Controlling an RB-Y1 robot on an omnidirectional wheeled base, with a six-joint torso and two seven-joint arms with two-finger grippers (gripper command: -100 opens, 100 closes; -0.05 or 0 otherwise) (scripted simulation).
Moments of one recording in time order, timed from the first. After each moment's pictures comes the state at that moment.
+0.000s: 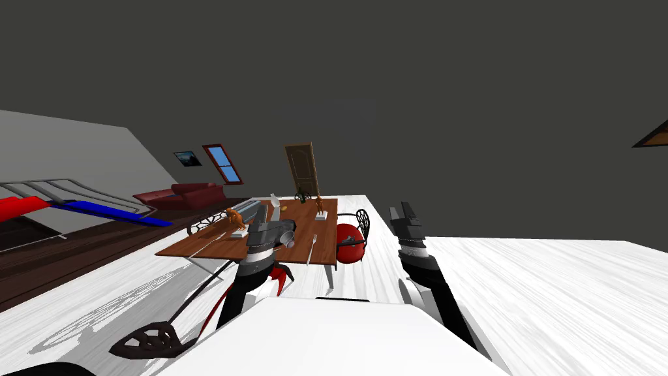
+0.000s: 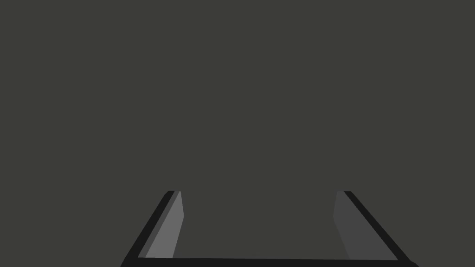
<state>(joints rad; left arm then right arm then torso) 0.55 0.04 0.01 -2.31 -0.03 -0.62 -0.04 0.49 -0.02 0.01 -2.24 0.05 -0.49 -0.04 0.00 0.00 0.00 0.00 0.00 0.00</state>
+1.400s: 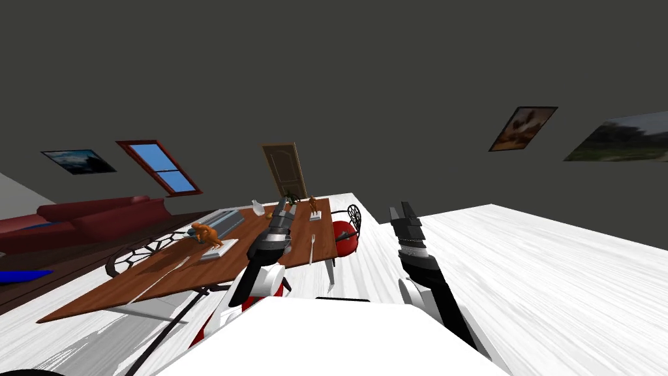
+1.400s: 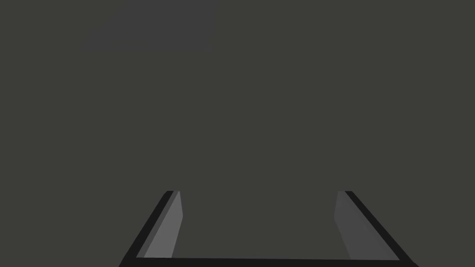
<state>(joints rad) 0.38 0.16 -0.03 -2.29 0.03 -0.27 0.03 0.49 -0.02 0.01 -2.24 0.05 -0.49 -0.04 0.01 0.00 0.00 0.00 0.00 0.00</state>
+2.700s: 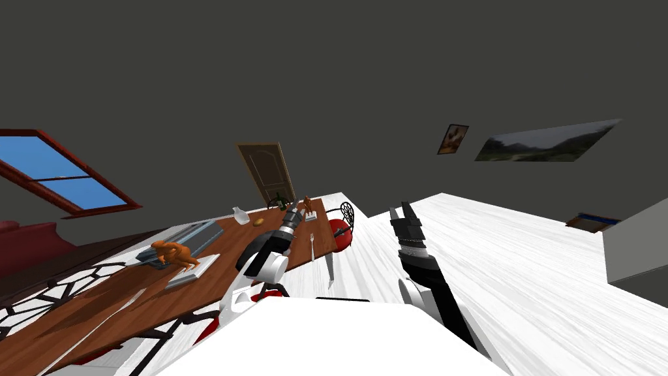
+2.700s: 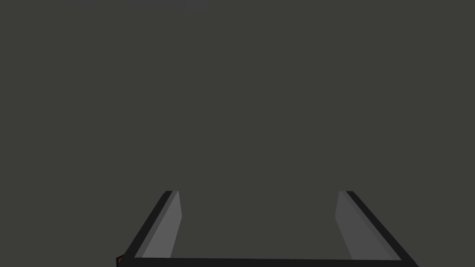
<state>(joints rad) 0.26 0.25 -0.05 -2.24 0.10 0.08 0.09 0.49 -0.02 0.01 -2.24 0.05 -0.49 -0.04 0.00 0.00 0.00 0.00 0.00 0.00</state>
